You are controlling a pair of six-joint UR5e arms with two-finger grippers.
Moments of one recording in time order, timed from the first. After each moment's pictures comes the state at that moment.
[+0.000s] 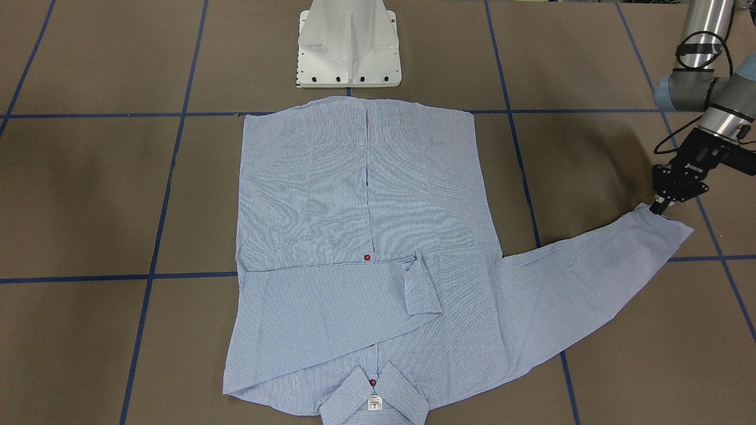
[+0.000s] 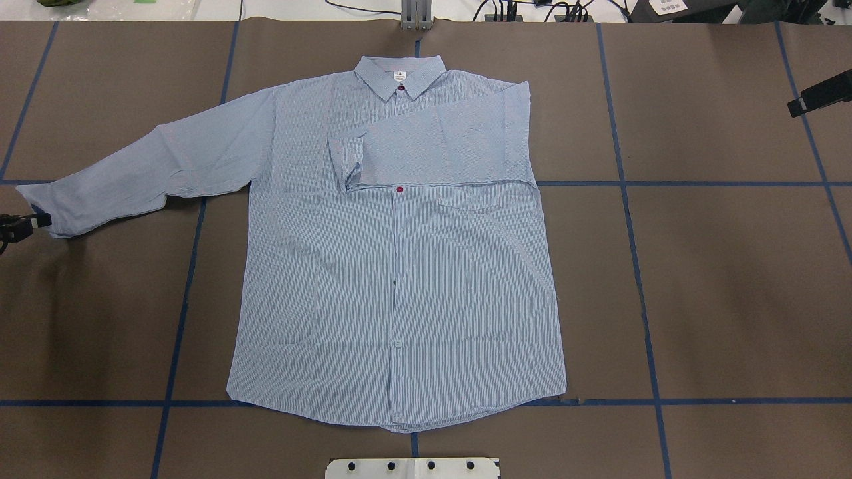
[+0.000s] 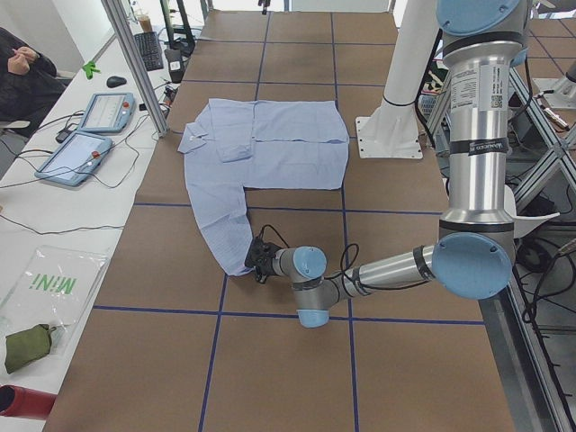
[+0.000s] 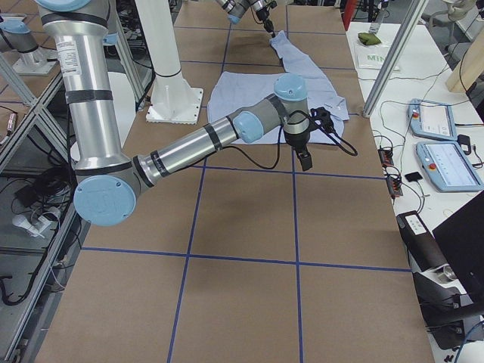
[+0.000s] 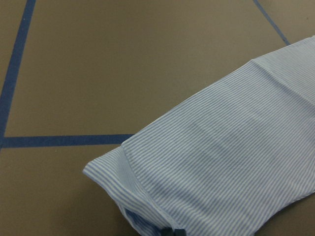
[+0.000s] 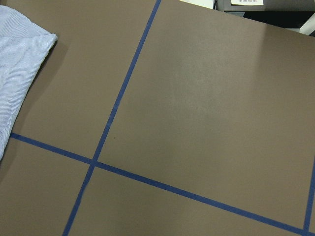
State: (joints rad) left arm -0.95 -1.50 -1.20 -3.32 -1.90 -0.97; right arm 1.32 -1.43 1.92 -1.46 2.26 0.28
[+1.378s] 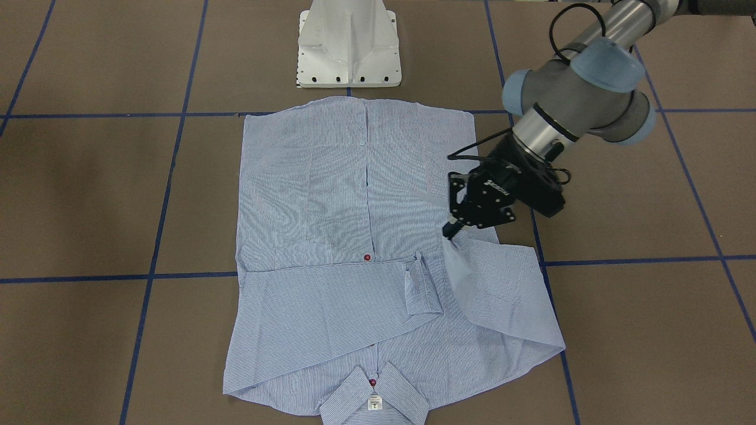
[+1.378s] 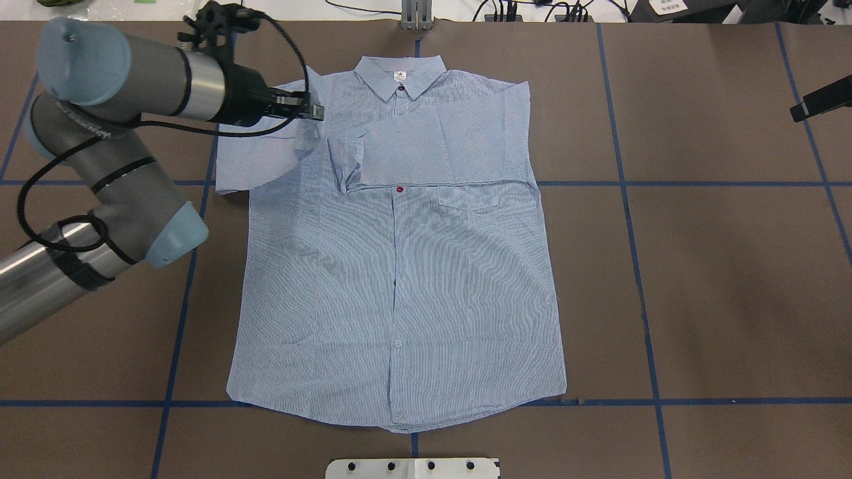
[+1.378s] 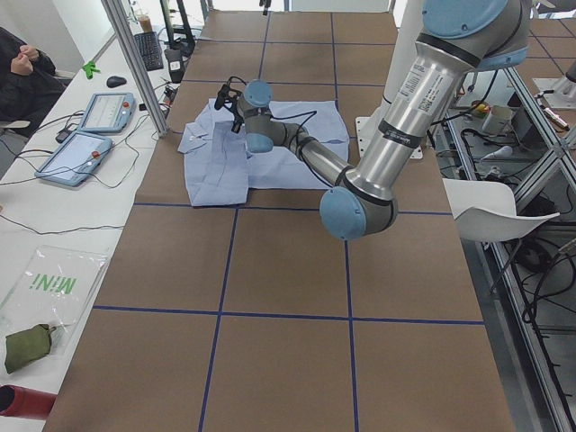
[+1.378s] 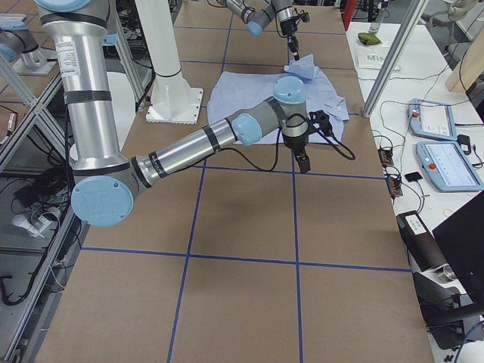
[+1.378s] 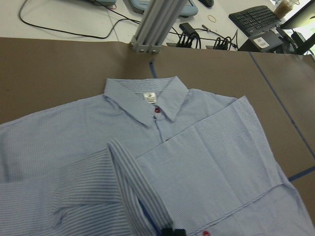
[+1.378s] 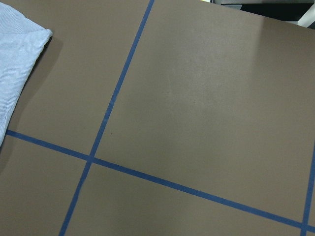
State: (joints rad) left arm -0.81 -2.18 -1.56 -2.37 -1.98 -1.11; right arm 1.32 -1.45 1.92 -1.46 2.26 0.28
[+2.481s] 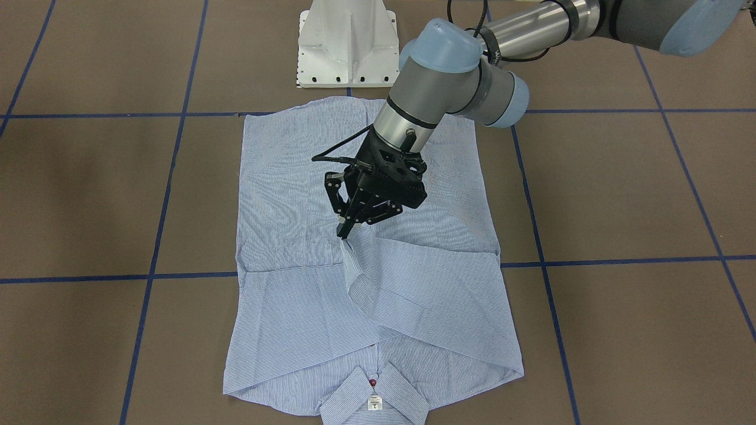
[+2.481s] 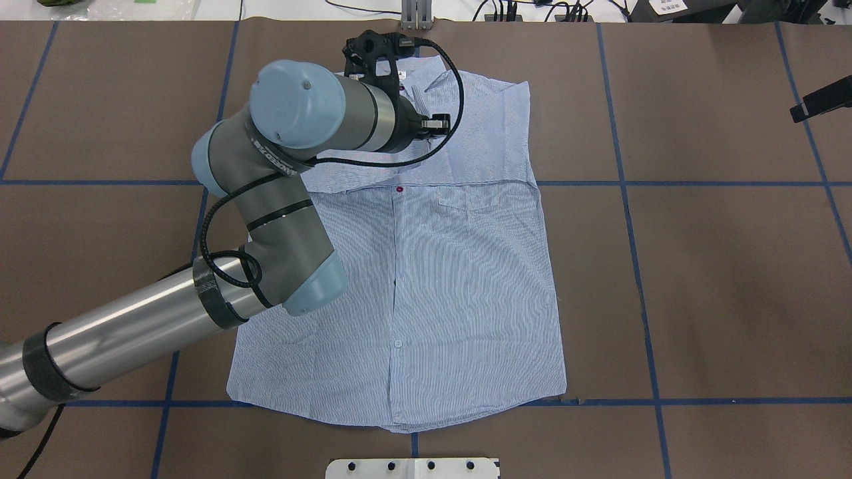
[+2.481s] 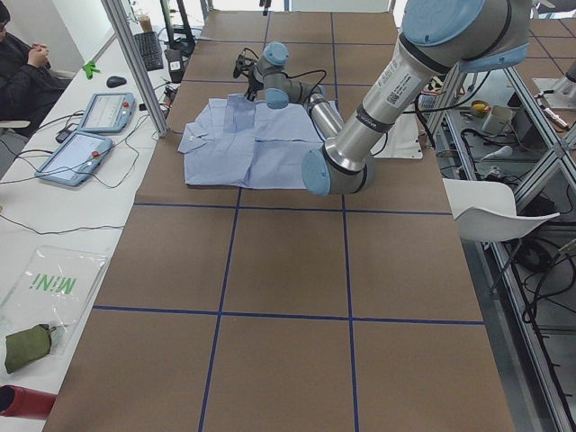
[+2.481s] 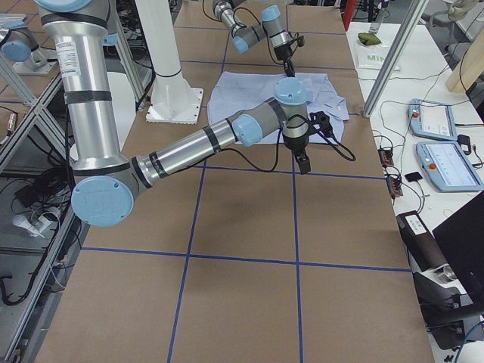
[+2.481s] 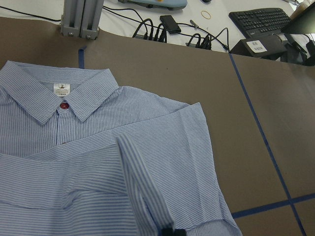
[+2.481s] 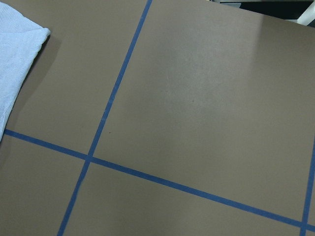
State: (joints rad) left arm -0.60 -2.42 -1.45 -2.17 -1.68 -1.17; right arm 1.32 -1.45 1.92 -1.46 2.26 0.28
